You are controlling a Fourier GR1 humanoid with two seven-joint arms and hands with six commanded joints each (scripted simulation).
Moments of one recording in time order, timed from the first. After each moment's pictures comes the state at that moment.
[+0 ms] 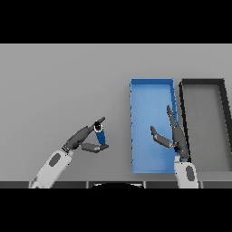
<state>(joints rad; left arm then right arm) -0.17 0.34 -0.52 -1.41 0.05 -0.16 -0.08 0.10 -0.13 0.09 -1.71 0.19 0.02 -0.07</state>
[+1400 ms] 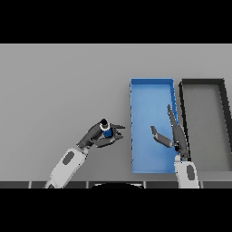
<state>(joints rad) -0.21 0.14 -0.51 -1.48 0.07 -0.13 -0.19 0.09 -0.14 0.08 -1.68 0.18 0.03 -0.08</state>
